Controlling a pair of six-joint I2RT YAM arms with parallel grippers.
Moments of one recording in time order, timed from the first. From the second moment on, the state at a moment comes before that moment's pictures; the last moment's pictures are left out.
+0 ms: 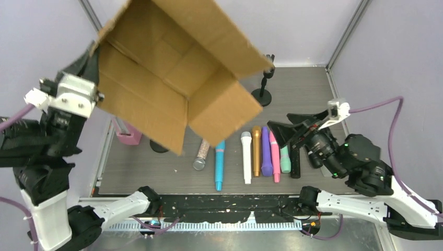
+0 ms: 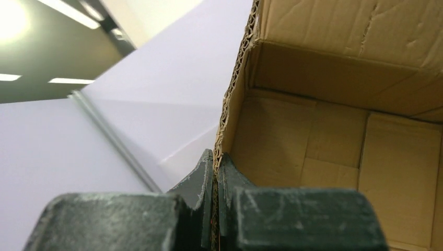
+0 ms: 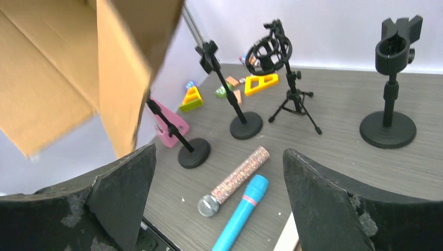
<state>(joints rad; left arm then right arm) -0.67 0.94 1.96 -0.52 -0.14 0.80 1.15 0.57 1.12 -0.42 0.56 0.36</state>
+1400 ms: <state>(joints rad) -0.13 1.76 2.19 -0.01 -0.44 1.10 1.15 0.69 0.92 -0.39 0.59 0.29</state>
